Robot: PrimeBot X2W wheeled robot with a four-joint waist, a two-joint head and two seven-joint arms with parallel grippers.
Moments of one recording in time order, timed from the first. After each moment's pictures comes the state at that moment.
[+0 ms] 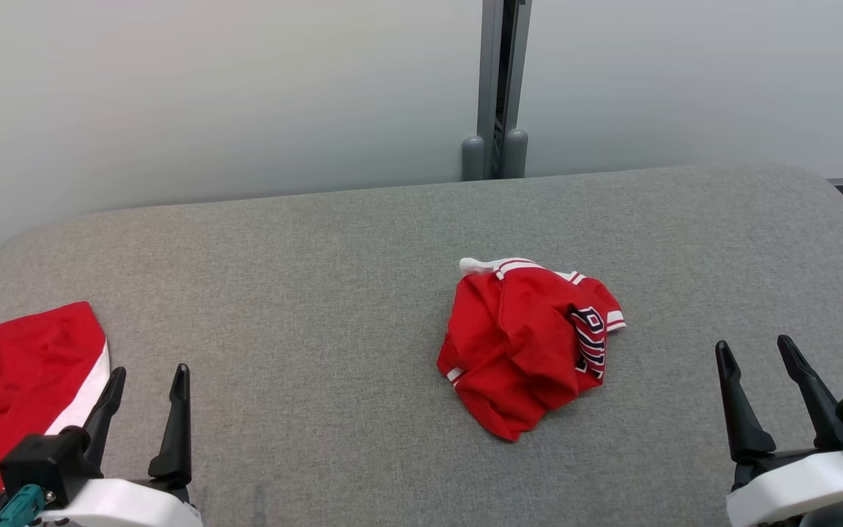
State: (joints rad) left arm 0.09 0.42 -0.26 -0.14 -0.55 0.28 -0.08; right arm 0.07 -0.05 -0.06 -0.09 0.15 0.13 0.00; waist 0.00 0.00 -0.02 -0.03
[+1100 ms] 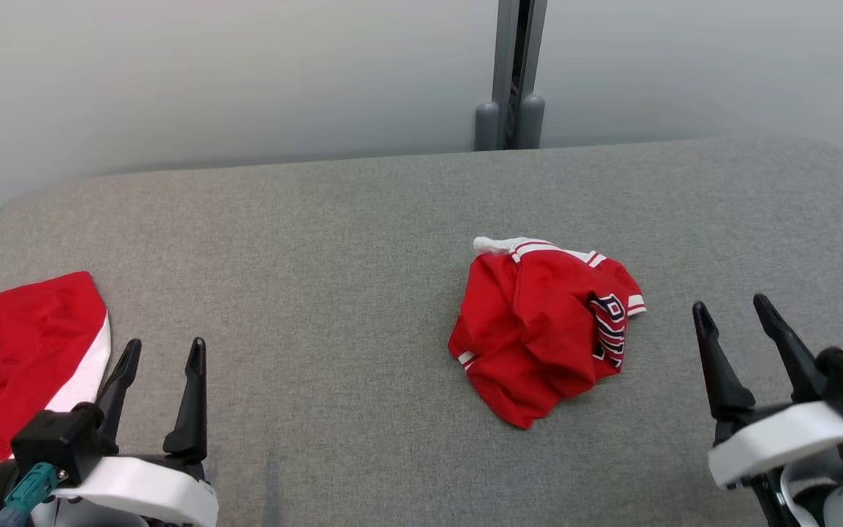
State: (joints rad) left arm 0.04 0.41 -0.29 -0.15 -0.55 0.29 -0.08; right arm -0.03 -0.07 -0.01 -0.05 0.18 0.13 0.03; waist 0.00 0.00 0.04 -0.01
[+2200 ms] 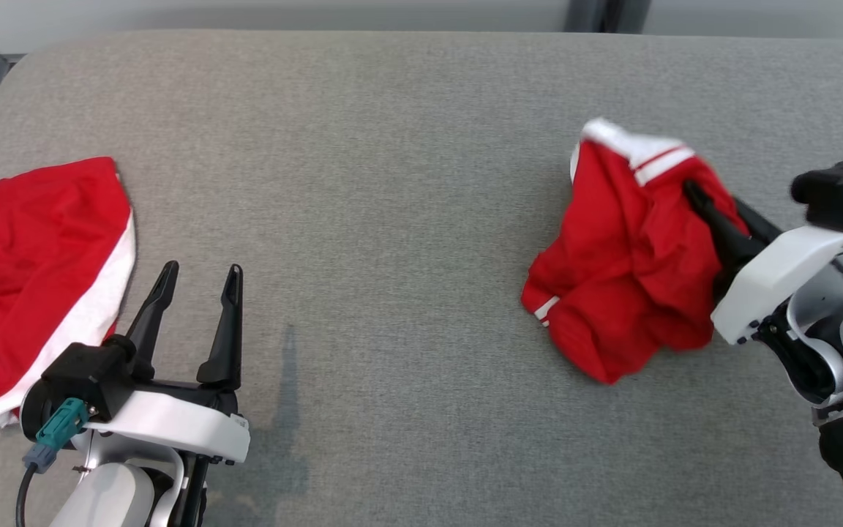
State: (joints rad) left arm -0.17 0.35 -0.35 0.00 -0.55 0.19 -0.18; right arm -0.53 -0.36 0.31 0.28 0.54 0.13 0.19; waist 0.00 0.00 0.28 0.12
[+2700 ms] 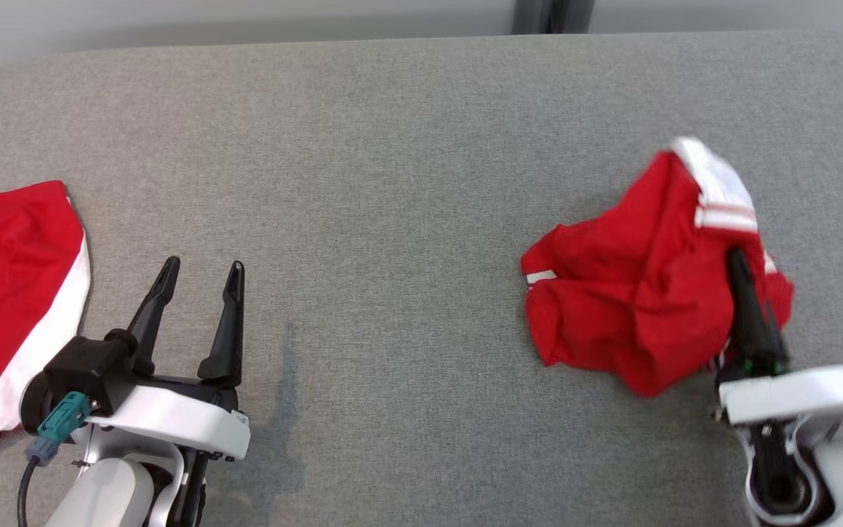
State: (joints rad) left arm -0.18 0.36 -0.36 0.00 -0.54 0.19 -0.17; right arm -0.25 -0.16 0.15 0.16 0.93 0.13 -0.19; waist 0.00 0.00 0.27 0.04
